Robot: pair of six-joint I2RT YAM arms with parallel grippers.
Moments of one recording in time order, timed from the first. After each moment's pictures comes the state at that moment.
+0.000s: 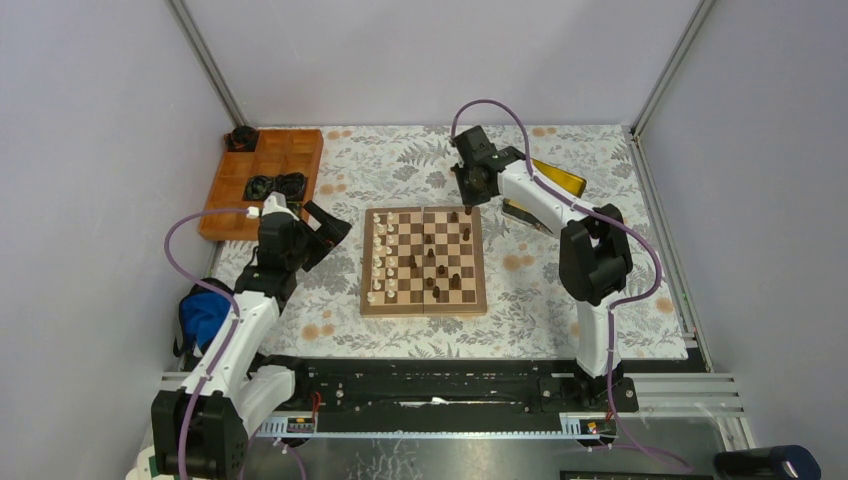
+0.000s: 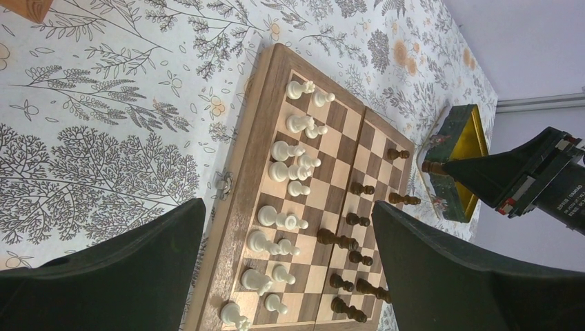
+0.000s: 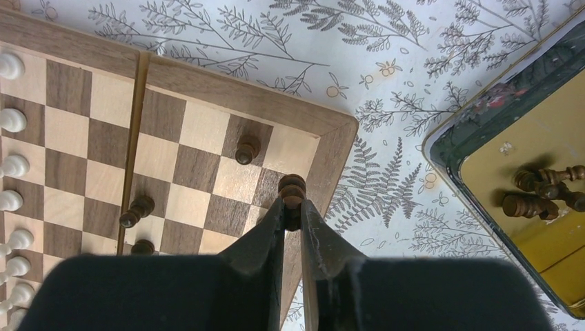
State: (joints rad) left arm -0.08 0.94 0.59 -0.18 0.11 -0.82; right arm 0.53 2.04 1.75 -0.73 0.11 0.18
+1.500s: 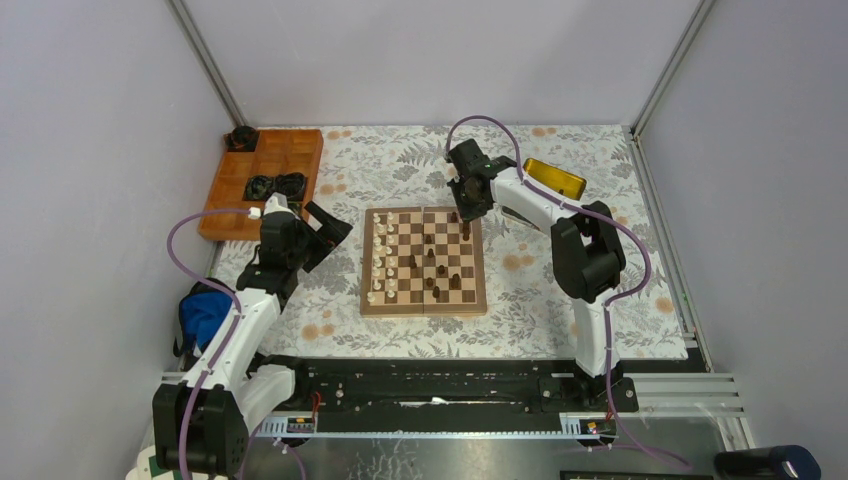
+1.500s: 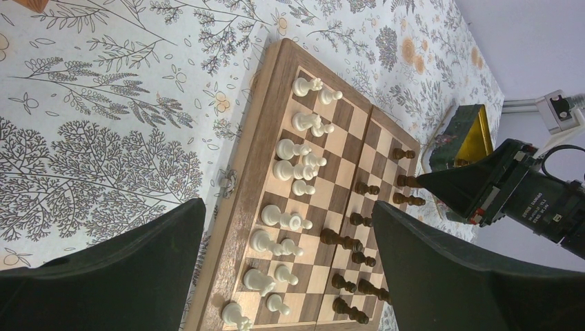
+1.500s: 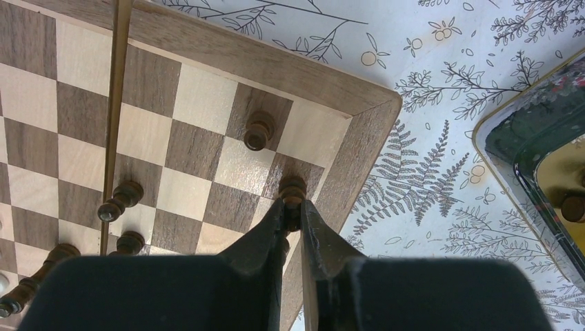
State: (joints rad) left arm -0.08 0.97 0.59 -0.18 0.11 -0.83; right arm 0.55 2.08 1.69 -0.73 0.06 0.18
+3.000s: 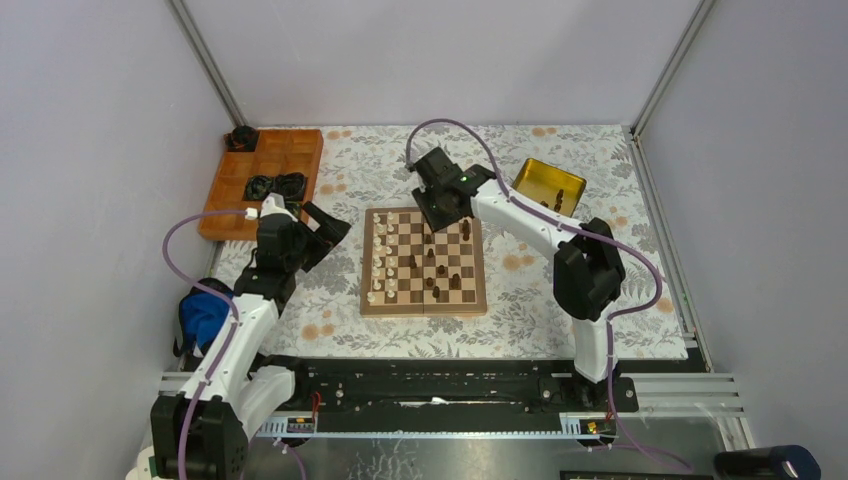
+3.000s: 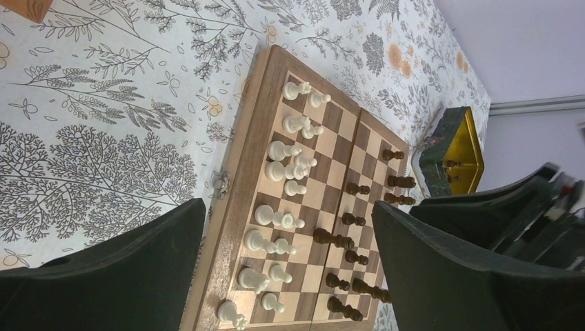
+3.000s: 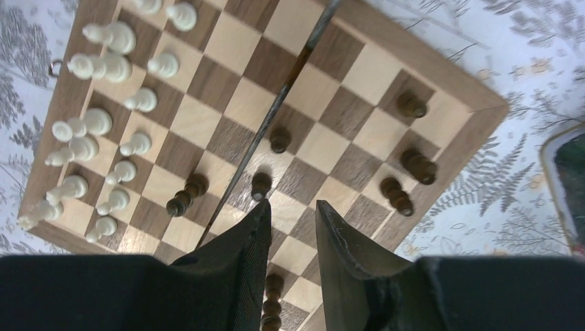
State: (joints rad) left arm -0.08 0.93 0.59 -0.18 0.11 -0.83; right arm 0.73 1.98 1.74 -0.77 0.09 0.16
